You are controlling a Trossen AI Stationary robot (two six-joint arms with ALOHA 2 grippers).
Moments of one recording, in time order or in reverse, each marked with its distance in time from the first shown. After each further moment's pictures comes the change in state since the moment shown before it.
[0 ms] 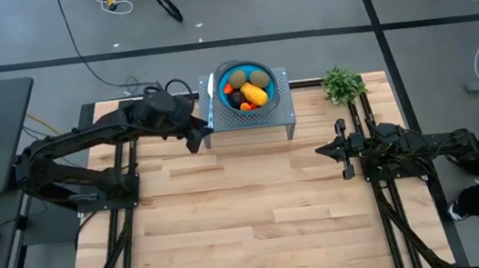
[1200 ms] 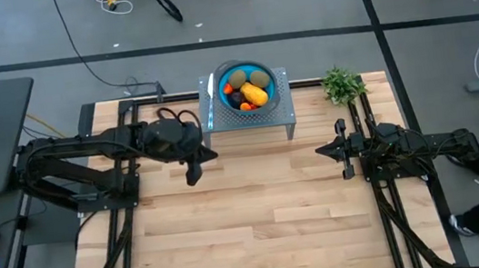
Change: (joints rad) left arm -0.265 0.010 -0.001 -0.006 -0.053 0.102; right arm 0.000 0.000 0.000 0.000 0.000 0.000
